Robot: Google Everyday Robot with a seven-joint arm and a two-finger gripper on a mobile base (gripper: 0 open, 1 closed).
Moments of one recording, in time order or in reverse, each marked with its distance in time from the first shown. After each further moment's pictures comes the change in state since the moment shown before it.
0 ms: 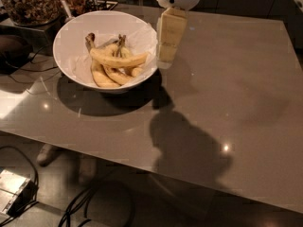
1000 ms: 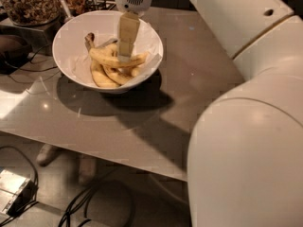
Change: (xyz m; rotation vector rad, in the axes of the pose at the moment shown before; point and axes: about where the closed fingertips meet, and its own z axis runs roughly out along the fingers) arm -0.071 -0.056 0.087 -0.138 -0.055 -0.004
